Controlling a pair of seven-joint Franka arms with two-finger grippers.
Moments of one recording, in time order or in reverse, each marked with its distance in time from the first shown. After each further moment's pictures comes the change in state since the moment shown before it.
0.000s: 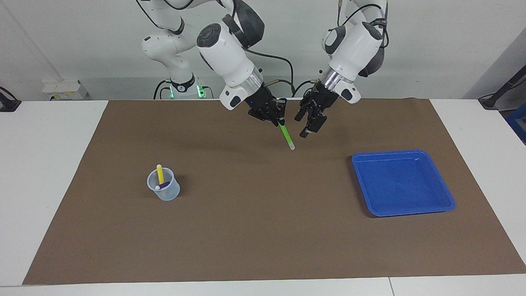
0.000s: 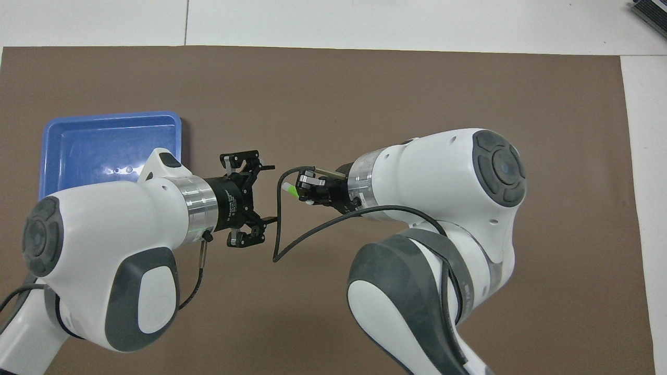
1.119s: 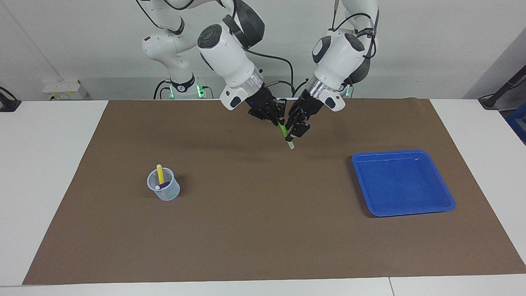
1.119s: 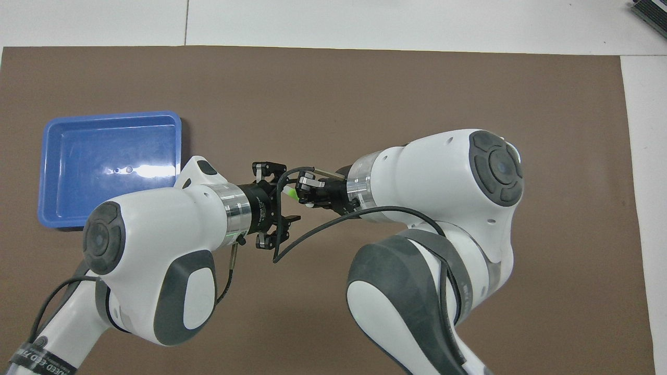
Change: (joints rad) left arm -0.068 0.063 -0.011 -0.013 -0.001 0.084 -0.011; right arm 0.001 0.000 0.001 -0.004 0.000 -0.011 0.024
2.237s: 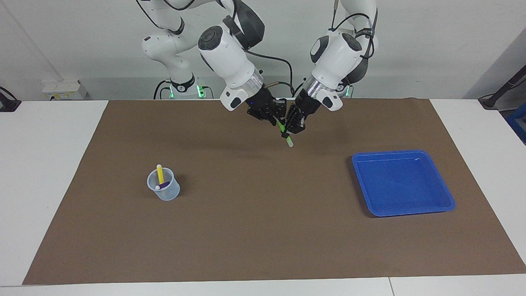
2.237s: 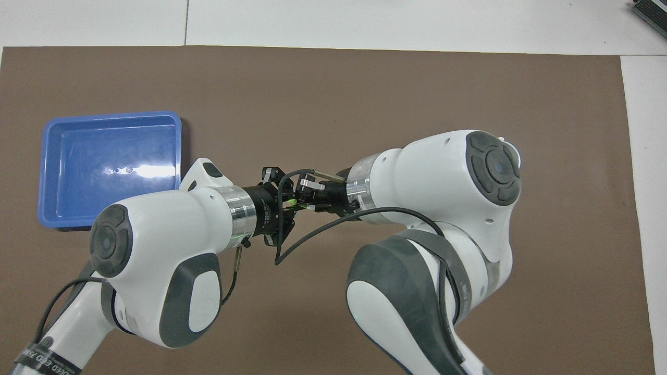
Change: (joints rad) left arm -0.011 0.002 0.000 -0.001 0.000 0.008 -0.001; right arm 0.000 -0.001 0.000 -0.006 0.000 -0.012 0.000
